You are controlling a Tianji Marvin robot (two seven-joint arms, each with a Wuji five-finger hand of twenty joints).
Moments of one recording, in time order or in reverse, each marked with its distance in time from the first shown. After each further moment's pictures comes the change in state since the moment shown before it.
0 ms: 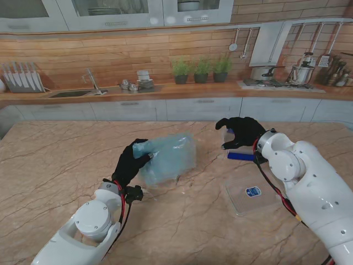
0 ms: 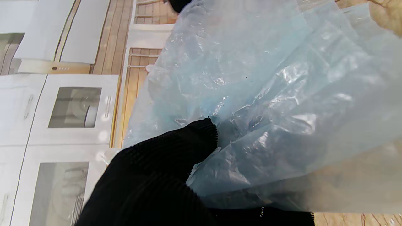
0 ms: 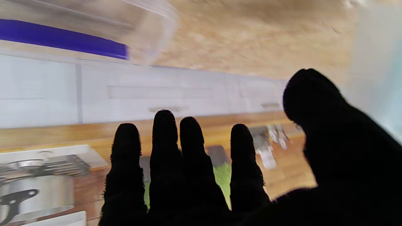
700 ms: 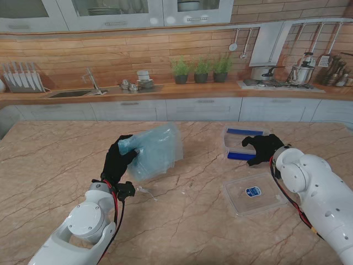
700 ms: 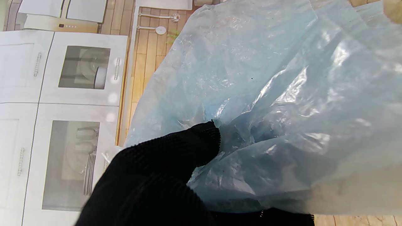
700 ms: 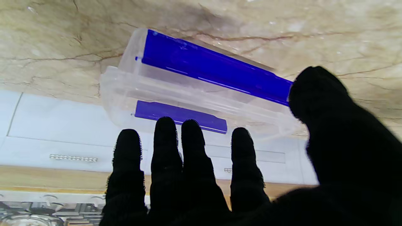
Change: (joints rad) left arm 0.052 -0.014 -0.066 -0.061 -0.036 0.003 0.085; right arm -0.019 0.049 -0.007 0.170 -0.191 0.092 -0.034; left_hand 0.000 0.000 0.041 -0.001 0.000 0.000 -0.002 0.000 -0.012 0.001 0.025 0.006 0.000 0.010 0.039 0.051 -0.005 -0.003 0.036 0.047; right_hand -0.001 0.000 -0.064 0.000 -0.027 -0.005 -0.019 -0.009 -0.024 -0.014 -0.012 -0.020 -0.058 -0.013 -0.059 -0.022 -0.035 -0.022 -0.080 0.000
